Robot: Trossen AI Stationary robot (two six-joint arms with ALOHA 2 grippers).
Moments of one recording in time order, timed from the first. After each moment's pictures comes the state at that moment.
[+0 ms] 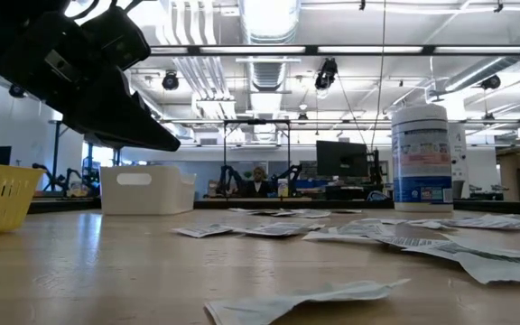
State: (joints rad) left arm -0.44 1.42 0.48 0.43 -0.41 -0.37; right arm 0.89 1.25 0.86 -0.73 0.33 1.62
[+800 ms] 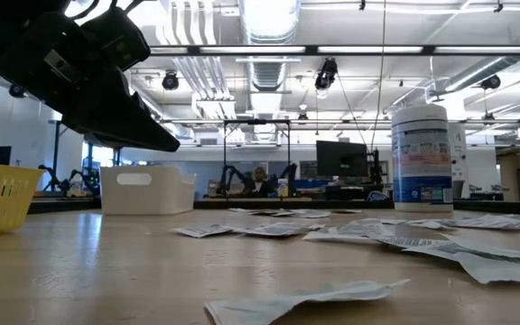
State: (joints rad) left arm -0.44 1.42 0.48 0.43 -0.40 -0.37; right arm 1.13 1.29 0.86 -0.73 0.20 2.04
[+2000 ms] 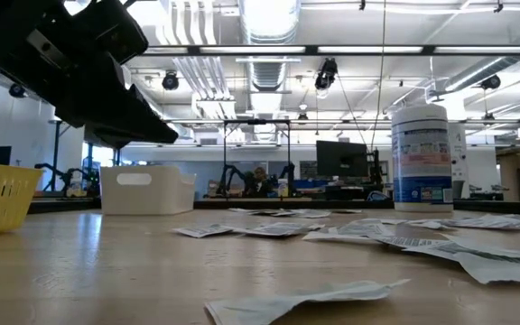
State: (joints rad) left arm -0.45 1.42 0.48 0.48 -0.35 -0.38; right arm 1.06 1.32 0.86 -0.84 0.37 2.15
